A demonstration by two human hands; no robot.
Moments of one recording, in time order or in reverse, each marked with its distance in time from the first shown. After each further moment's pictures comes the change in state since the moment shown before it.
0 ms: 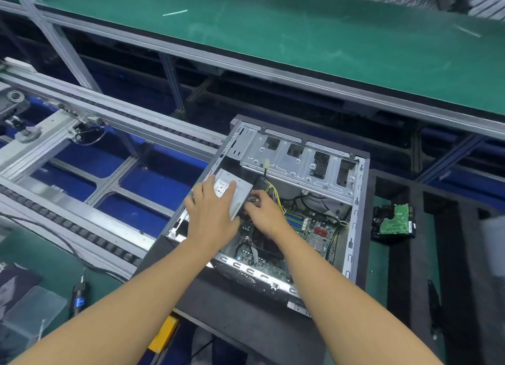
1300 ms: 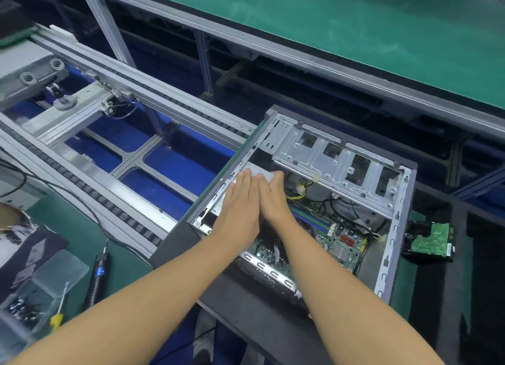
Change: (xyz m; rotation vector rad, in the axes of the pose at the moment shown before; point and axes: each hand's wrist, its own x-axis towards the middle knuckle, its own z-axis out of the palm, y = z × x) left_hand -0.005 -0.004 -0.002 -0.168 -0.181 0.105; right_hand 0.028 -0.032 0.043 0.186 0.120 -0.173
